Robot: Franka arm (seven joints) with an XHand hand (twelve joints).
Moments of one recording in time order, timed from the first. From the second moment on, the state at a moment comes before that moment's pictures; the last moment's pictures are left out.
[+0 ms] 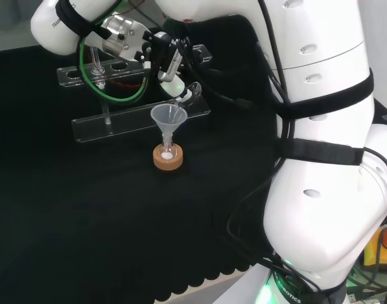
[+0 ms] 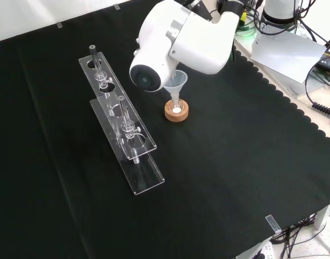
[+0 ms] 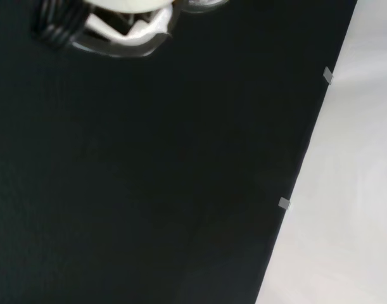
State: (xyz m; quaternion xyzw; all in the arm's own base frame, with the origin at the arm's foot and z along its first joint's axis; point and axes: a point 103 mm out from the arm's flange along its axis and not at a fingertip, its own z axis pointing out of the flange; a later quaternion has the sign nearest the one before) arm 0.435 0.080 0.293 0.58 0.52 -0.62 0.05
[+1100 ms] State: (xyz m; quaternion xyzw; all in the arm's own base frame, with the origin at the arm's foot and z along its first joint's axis) arm 0.425 0.049 0.285 0.62 0.56 -0.55 0.04
